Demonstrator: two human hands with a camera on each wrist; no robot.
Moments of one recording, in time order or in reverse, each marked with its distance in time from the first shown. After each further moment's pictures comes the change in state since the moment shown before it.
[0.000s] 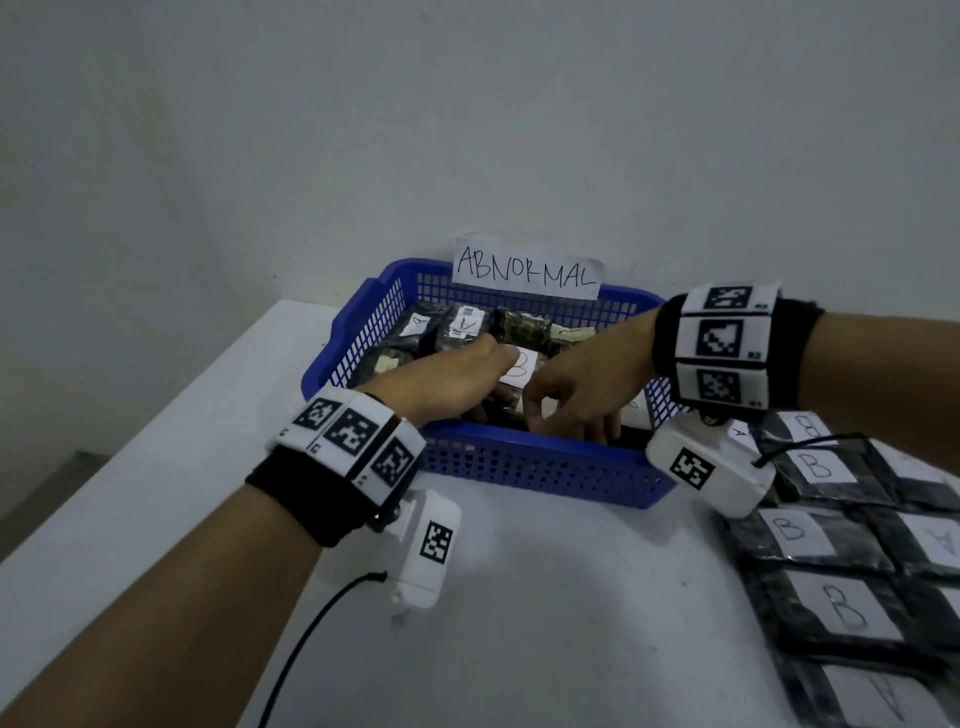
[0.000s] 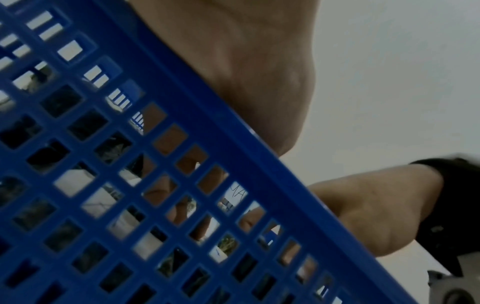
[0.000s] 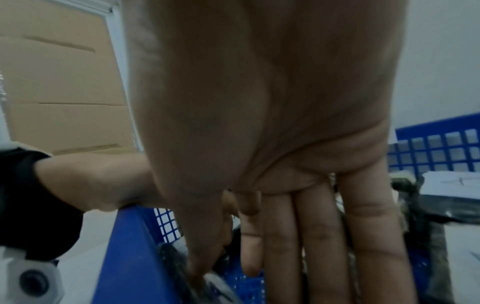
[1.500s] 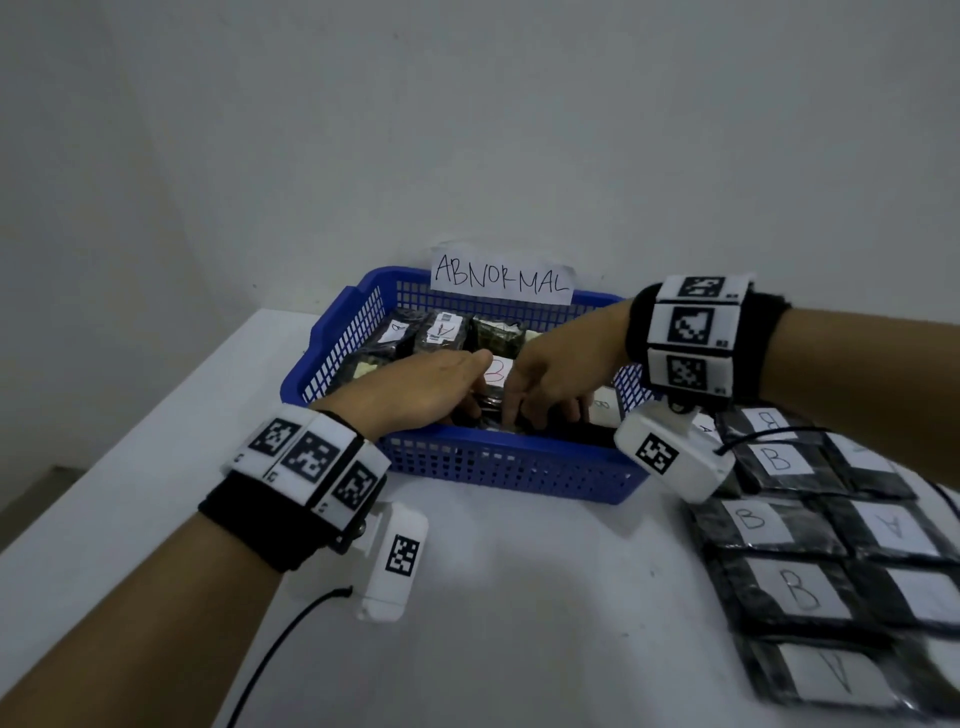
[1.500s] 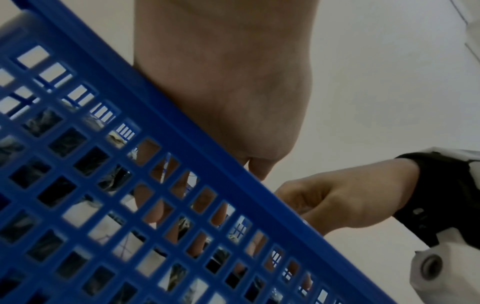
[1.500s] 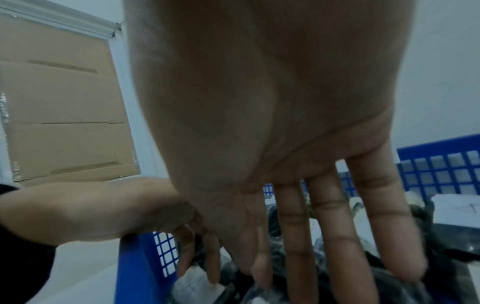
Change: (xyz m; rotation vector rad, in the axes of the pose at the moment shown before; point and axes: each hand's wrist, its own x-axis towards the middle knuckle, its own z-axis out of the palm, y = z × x) left_hand -0.015 0.002 -0.004 0.100 0.024 0.087; right_hand -0.008 0.005 -0.010 -0.024 0.066 -0.036
